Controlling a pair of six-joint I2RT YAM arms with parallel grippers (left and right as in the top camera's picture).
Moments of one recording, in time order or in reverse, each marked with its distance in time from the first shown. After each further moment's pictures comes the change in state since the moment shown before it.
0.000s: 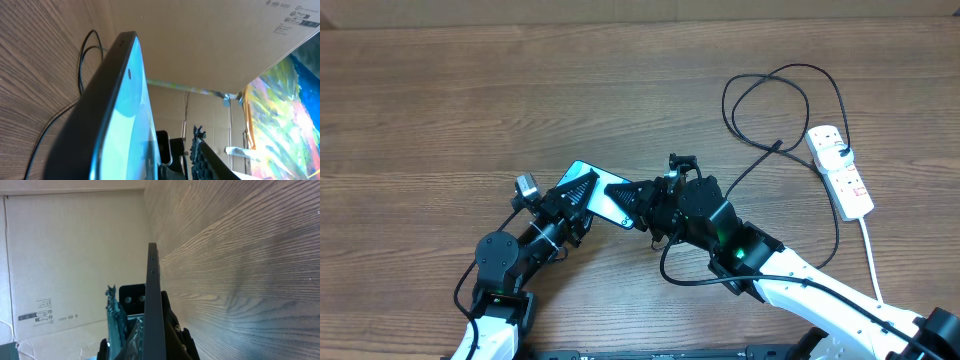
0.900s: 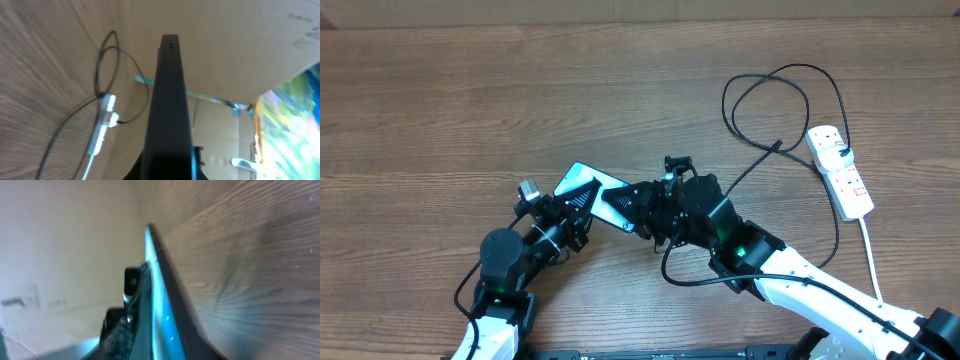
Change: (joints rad) left arm -0.006 0.002 -0.005 -0.101 -0.013 -0.002; right arm -0.007 0.000 0.007 -0.053 -0.092 -0.063
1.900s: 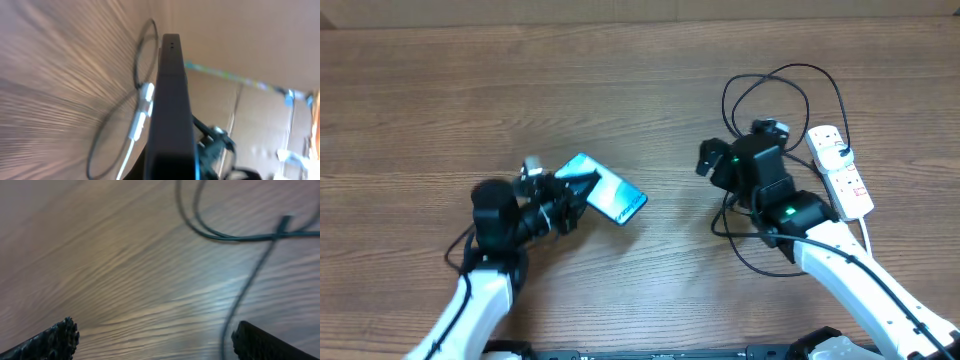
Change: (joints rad) left arm 0.138 0.259 0.264 -0.297 0.304 0.298; right arm -0.367 -0.034 0.126 -0.591 0.518 -0.716
